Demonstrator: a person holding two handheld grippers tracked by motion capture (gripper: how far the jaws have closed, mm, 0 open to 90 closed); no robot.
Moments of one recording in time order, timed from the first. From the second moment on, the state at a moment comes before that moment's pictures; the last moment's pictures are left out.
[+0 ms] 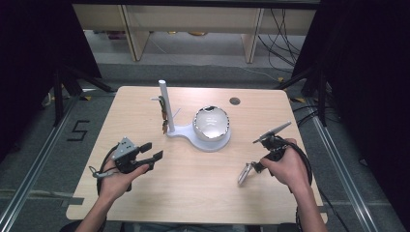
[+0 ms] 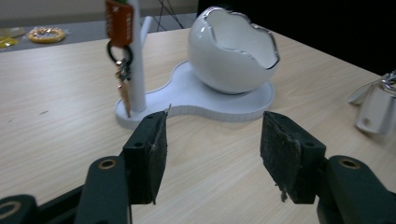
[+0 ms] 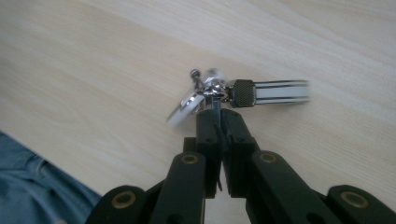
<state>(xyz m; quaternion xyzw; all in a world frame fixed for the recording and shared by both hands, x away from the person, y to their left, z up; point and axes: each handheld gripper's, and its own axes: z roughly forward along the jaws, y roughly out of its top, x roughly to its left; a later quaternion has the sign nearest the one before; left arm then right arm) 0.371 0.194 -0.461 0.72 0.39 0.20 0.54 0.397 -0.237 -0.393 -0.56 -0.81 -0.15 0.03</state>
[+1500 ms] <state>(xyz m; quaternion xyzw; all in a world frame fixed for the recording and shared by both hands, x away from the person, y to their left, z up) 0.355 0.143 -0.434 0.75 0.25 0.19 0.58 0.384 -0.182 -0.353 -0.46 -0.86 -0.21 0.02</state>
